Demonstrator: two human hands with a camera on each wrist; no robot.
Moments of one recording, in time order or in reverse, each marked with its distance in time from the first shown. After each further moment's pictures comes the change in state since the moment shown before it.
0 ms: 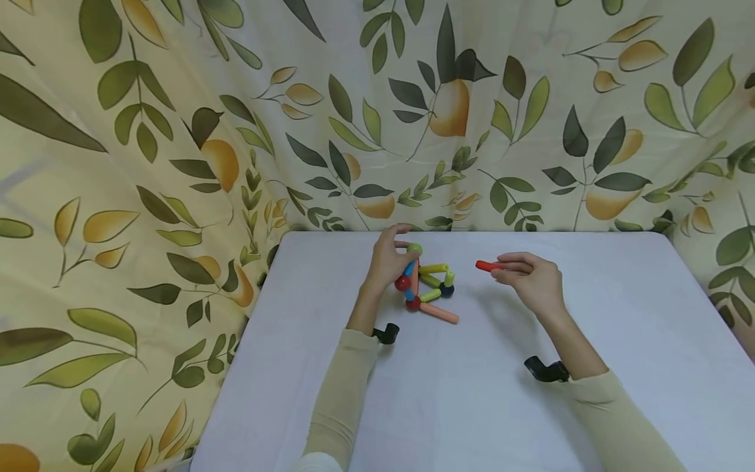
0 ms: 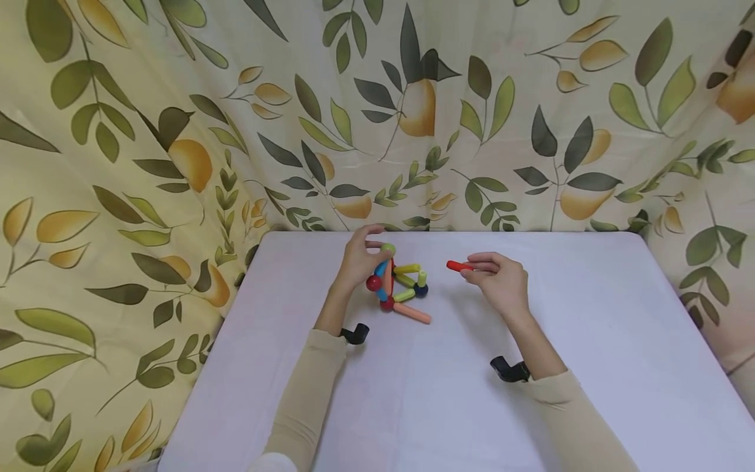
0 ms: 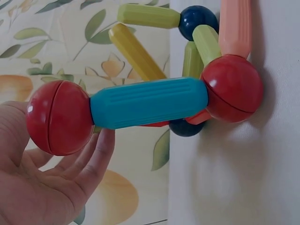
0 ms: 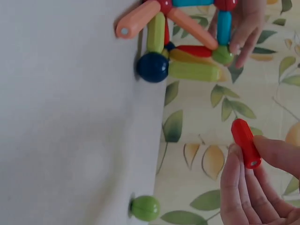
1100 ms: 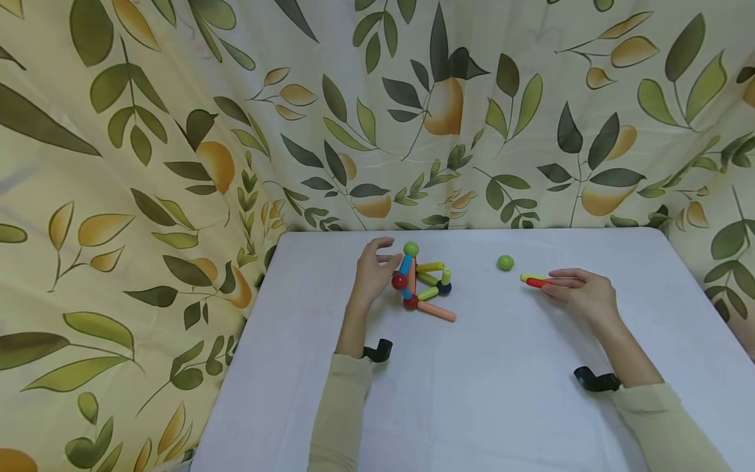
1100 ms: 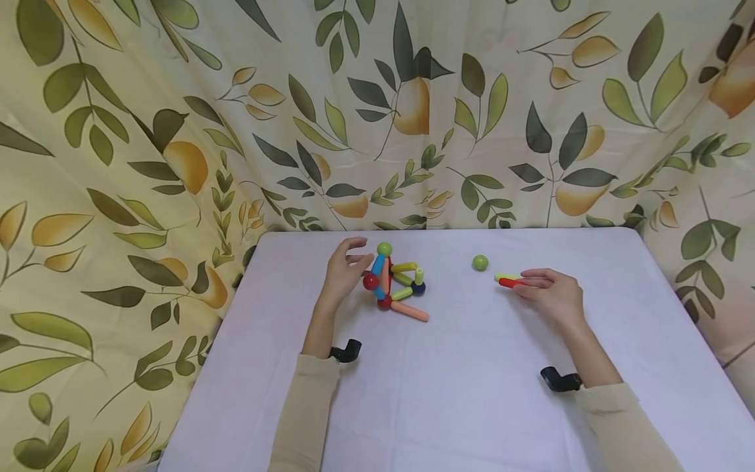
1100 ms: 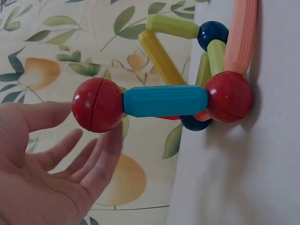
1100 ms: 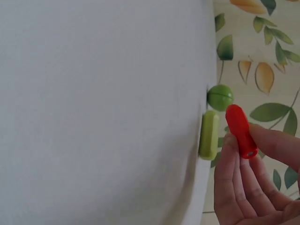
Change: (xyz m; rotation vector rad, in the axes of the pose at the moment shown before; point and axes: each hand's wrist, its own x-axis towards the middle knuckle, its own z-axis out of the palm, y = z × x) left_hand -0.038 -0.004 -0.017 -0.119 0.061 -0.086; right_hand 0.002 0.082 -0.086 -0.145 -0.037 0.180
